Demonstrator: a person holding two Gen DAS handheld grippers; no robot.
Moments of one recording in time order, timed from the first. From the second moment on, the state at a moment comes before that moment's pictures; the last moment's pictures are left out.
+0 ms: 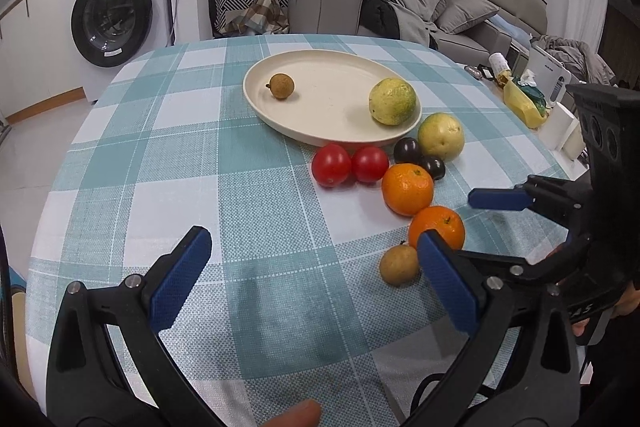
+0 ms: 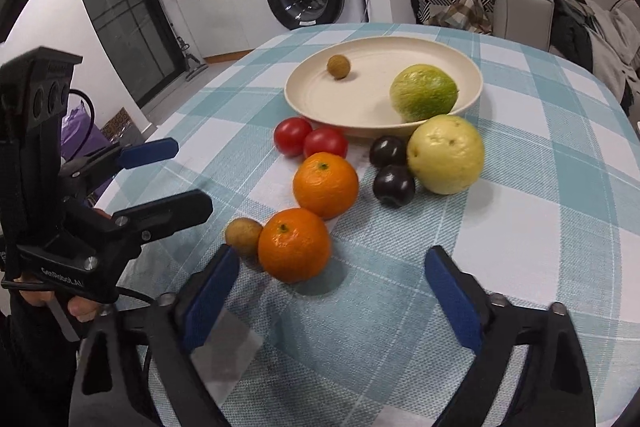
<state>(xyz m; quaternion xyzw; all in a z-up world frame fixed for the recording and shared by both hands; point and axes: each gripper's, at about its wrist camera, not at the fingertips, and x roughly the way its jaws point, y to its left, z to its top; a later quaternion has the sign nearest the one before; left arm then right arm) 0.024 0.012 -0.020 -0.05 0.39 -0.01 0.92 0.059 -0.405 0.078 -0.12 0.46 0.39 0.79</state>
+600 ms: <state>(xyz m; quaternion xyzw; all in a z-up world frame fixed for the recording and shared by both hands) 0.027 0.013 -0.025 -0.05 0.40 -0.01 0.91 0.050 -0.394 0.073 -0.13 0.45 0.42 0.78</state>
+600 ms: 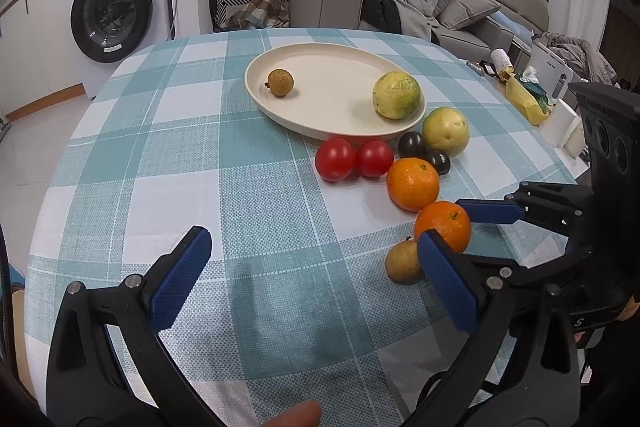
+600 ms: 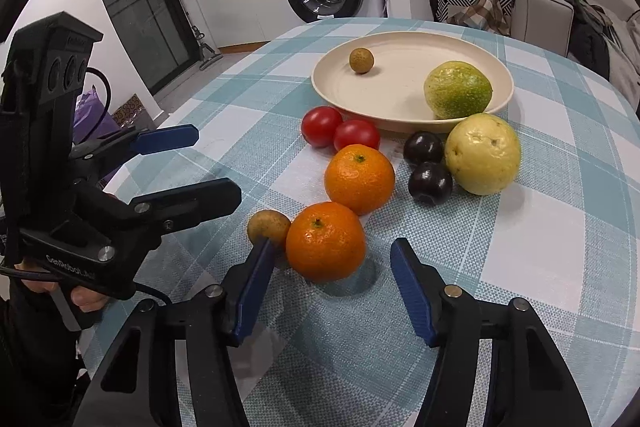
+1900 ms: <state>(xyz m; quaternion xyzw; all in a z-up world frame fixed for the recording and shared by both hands) 0.027 -0.032 -0.048 -0.02 0.43 -0.13 0.89 0.057 -0.413 0.092 -0.11 0.43 0.41 0.80</state>
